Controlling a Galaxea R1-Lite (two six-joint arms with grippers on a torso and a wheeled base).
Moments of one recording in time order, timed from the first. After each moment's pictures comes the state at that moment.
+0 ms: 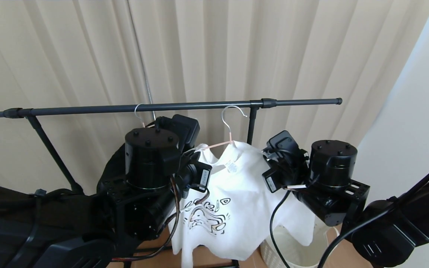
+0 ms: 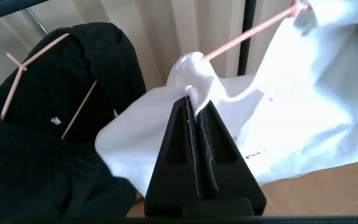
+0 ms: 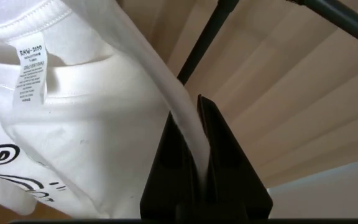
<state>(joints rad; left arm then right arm) -0.79 1.79 -0.83 -0.73 0.51 0.07 0.63 1.94 -0.71 -1.03 -0.35 -0.31</state>
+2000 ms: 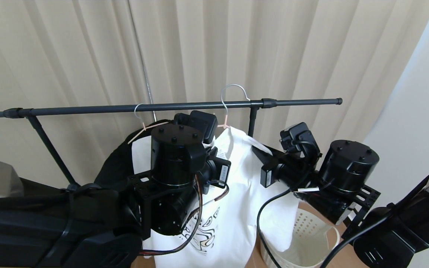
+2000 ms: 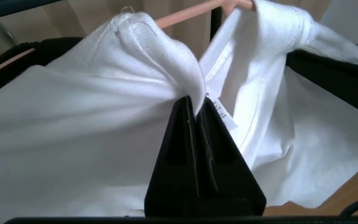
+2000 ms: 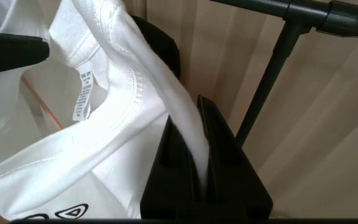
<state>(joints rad) -0.84 1.86 -0.92 -0.73 0.51 0.03 0.61 1.95 -0.65 -1.30 -0.08 -0.07</state>
